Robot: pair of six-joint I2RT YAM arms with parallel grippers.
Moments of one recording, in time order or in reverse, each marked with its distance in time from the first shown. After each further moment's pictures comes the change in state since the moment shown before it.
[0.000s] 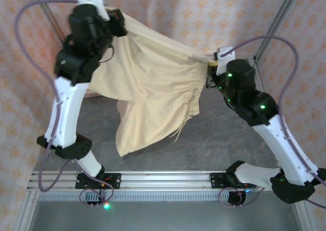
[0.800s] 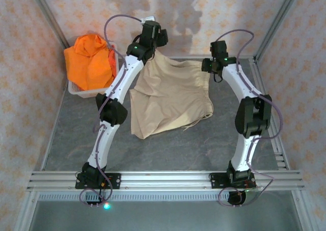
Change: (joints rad) left arm 0.001 0.772 0.352 0.175 -0.040 -0.005; right arm -0.429 0.830 0.291 0.077 -0.279 0.128
